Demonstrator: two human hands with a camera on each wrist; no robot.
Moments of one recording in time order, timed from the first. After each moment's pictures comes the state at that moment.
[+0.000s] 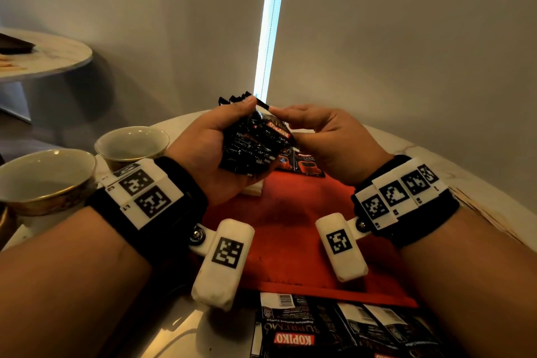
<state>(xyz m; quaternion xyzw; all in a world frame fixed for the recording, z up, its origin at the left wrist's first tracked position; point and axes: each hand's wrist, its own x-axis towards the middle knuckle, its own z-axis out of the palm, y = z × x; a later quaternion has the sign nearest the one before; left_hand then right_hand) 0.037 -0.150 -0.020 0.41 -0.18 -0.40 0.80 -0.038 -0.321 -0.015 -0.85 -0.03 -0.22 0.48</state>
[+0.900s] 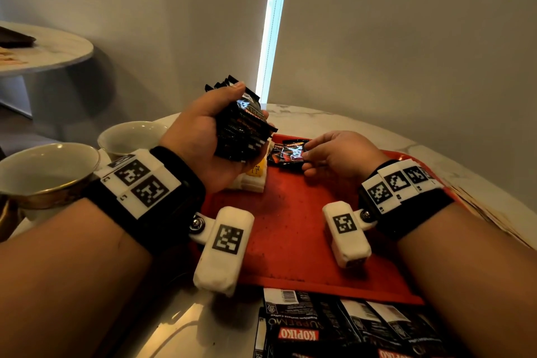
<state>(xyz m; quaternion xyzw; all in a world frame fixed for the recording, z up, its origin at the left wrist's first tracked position) 0.048 -0.146 -0.018 0.41 -0.14 -0.37 0.82 -0.029 -0.347 -0.037 -0.71 0.32 -0.15 0.61</state>
